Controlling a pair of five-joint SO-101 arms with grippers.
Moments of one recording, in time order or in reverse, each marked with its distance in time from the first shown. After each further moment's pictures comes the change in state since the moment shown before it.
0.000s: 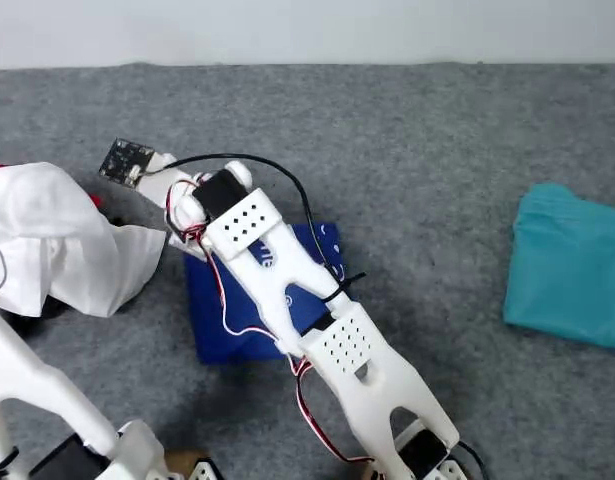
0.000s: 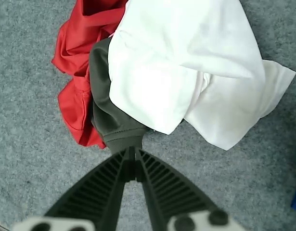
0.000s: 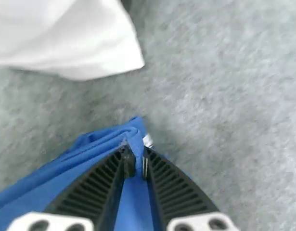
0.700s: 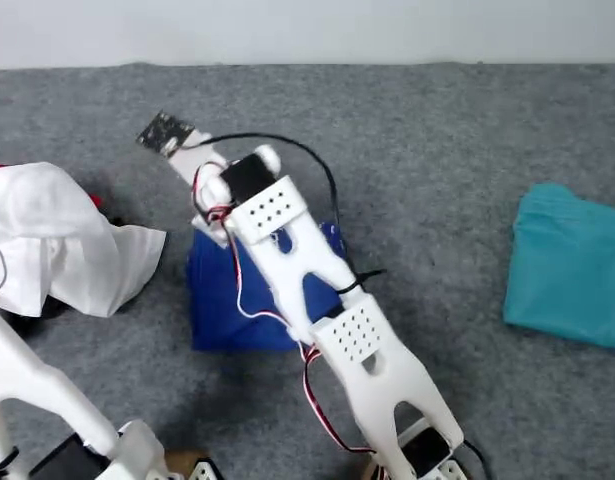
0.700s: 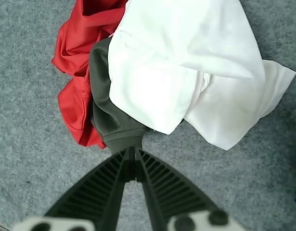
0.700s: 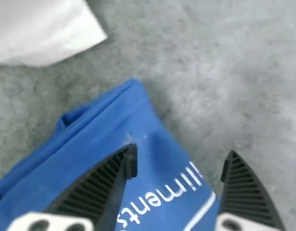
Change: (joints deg) left arm 0.0 0.0 0.0 0.0 0.0; right arm 4.9 0.8 -6.8 9.7 -8.2
